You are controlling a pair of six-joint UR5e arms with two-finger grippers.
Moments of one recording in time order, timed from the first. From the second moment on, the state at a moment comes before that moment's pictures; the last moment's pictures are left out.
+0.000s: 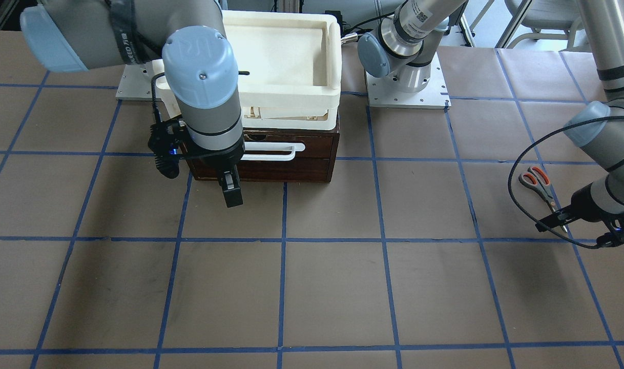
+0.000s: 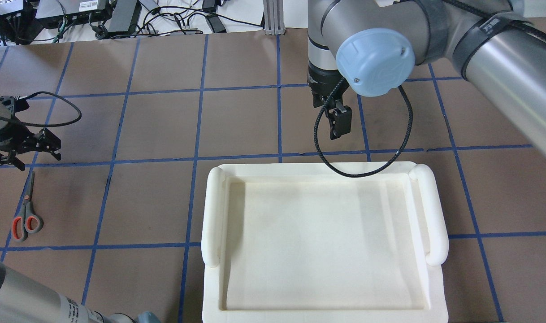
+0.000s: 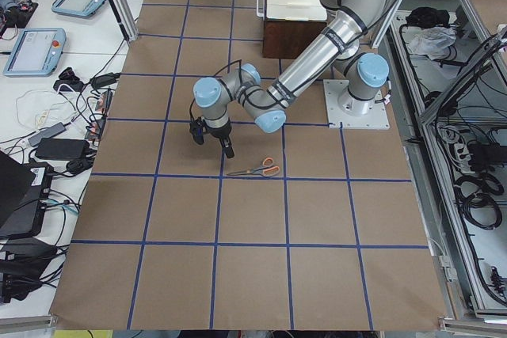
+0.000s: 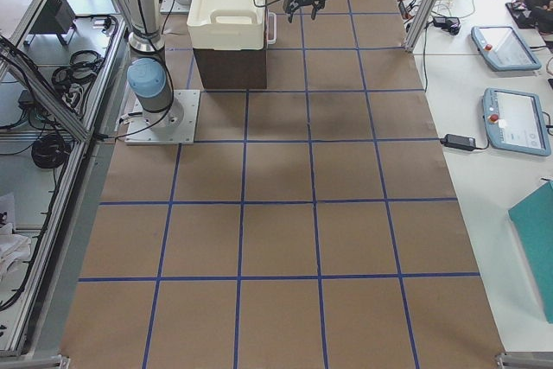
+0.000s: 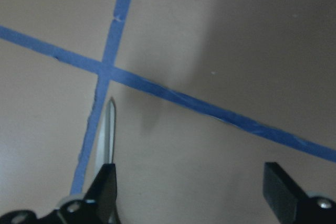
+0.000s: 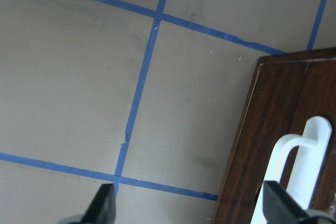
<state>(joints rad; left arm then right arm) -0.90 -2.03 -1.77 -0.95 1.69 0.33 1.85 -1.28 1.49 -1.65 -1.60 1.62</state>
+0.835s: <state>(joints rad) -0.77 -1.99 -1.93 -0.82 1.69 0.49 1.90 -1.20 1.49 -1.54 -1.53 1.82</state>
